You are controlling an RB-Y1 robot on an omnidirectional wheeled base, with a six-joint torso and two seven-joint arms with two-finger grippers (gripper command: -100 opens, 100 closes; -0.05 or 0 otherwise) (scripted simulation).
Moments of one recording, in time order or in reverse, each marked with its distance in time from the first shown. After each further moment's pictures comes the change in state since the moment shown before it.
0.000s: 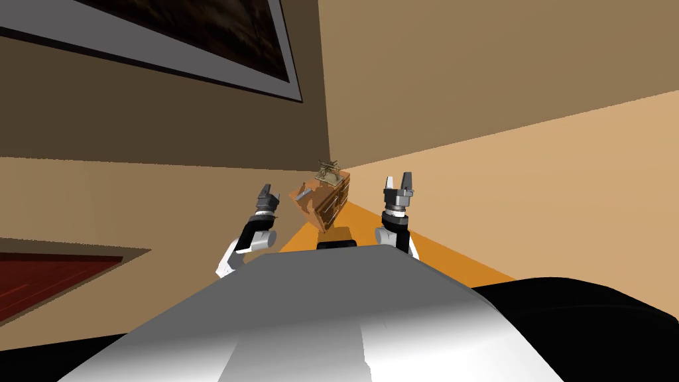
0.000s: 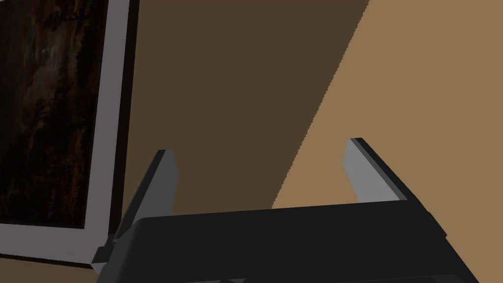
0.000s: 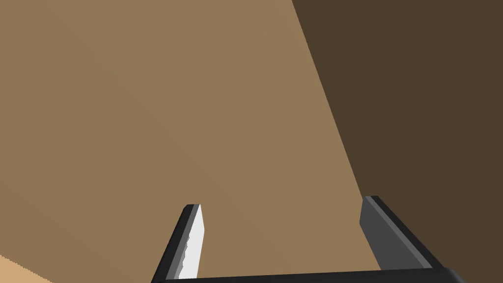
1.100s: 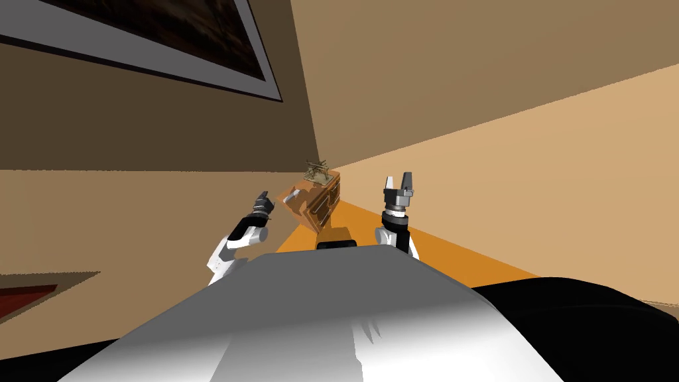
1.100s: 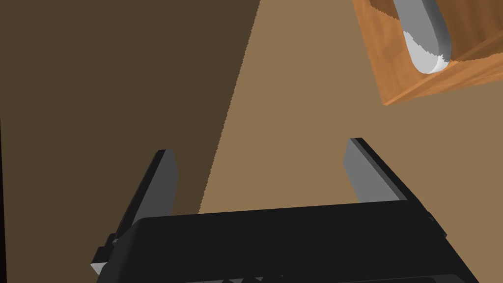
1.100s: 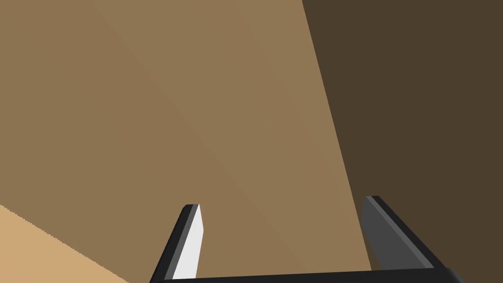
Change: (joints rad) left arm -0.094 0.107 0.097 0.191 0.091 0.274 0.048; right arm 0.000 0.000 0.000 0.000 0.000 0.000 0.000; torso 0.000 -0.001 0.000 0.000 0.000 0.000
